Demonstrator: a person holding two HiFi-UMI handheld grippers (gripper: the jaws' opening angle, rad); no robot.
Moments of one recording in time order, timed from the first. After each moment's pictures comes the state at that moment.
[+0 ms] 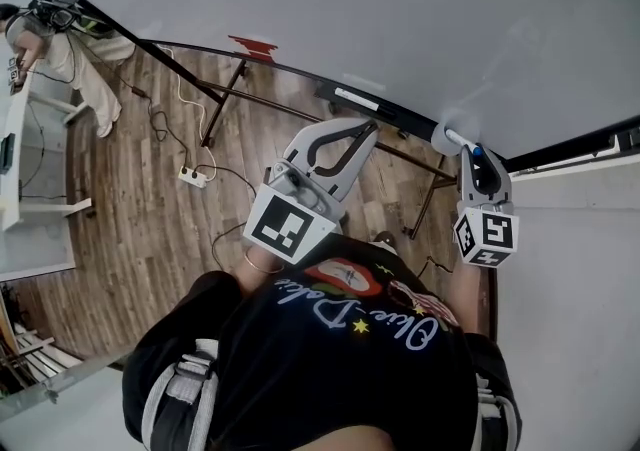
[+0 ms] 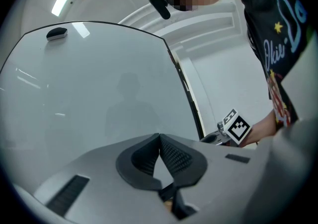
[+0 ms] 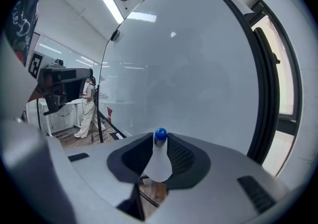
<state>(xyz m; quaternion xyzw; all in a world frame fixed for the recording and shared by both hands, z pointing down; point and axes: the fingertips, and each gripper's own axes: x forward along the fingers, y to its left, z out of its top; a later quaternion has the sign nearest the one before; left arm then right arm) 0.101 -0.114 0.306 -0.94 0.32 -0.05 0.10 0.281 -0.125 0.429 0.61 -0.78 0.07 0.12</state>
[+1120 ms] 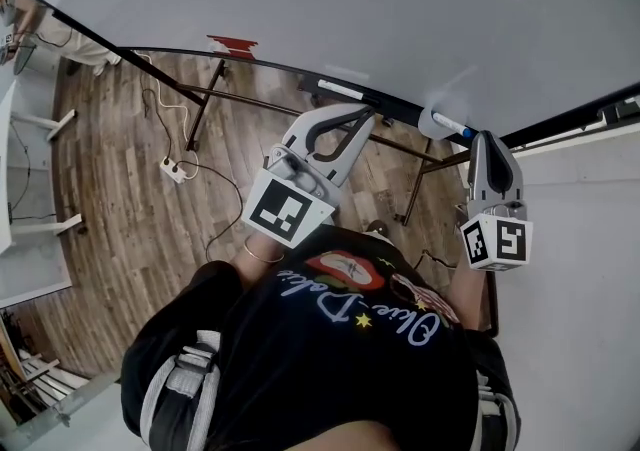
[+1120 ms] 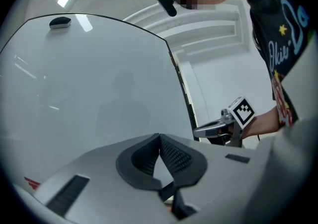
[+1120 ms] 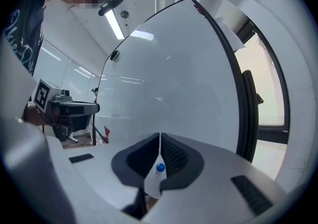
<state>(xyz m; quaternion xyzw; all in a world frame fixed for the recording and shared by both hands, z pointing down) 0.111 -0.118 0.309 -0.95 0.29 -0.02 0.07 0.286 -0.099 0.354 0.64 -0.77 0.02 0.05</state>
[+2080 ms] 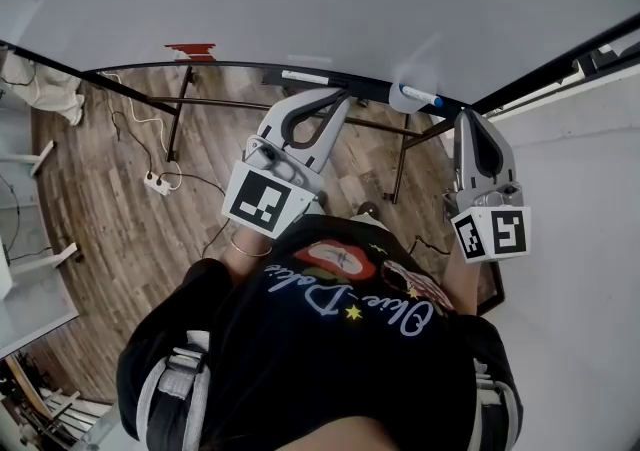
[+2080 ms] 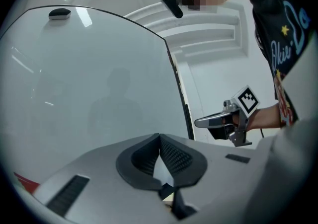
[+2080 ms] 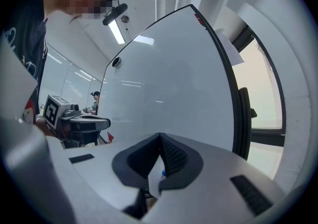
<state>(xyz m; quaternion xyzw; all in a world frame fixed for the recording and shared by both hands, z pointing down) 0.128 -0.117 0.317 -0.96 0.26 -0.02 0.05 0.283 -0.075 0.326 0.63 -0.77 0.01 0.03</state>
